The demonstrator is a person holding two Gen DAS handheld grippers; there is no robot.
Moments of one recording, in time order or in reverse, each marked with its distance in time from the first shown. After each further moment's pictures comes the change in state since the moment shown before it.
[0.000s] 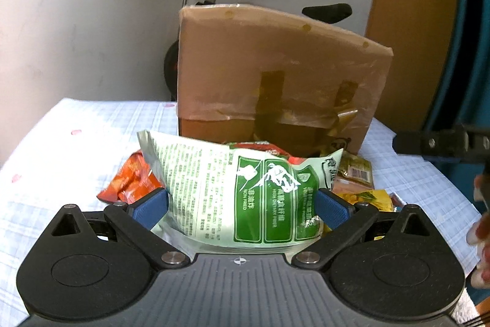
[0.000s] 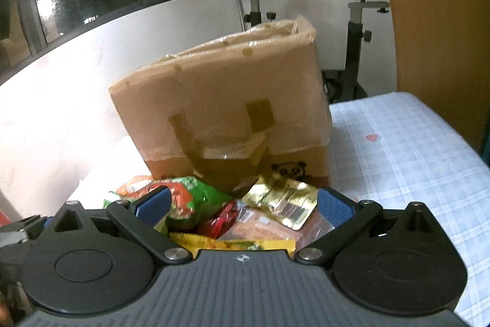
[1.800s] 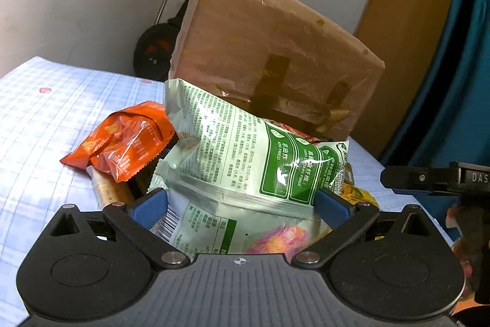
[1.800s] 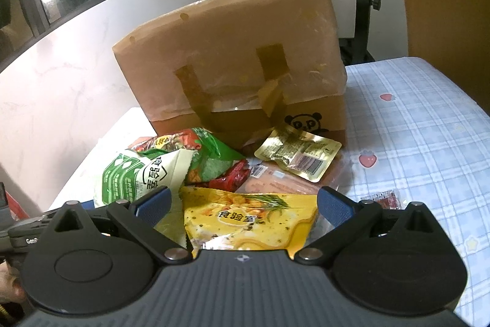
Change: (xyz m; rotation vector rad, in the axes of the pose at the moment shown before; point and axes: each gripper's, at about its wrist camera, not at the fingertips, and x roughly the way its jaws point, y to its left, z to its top) left arm 0.021 0.040 -0.032 -0.132 -0.046 -0.202; right arm 0.015 0.003 -0.023 0.019 0.097 0.027
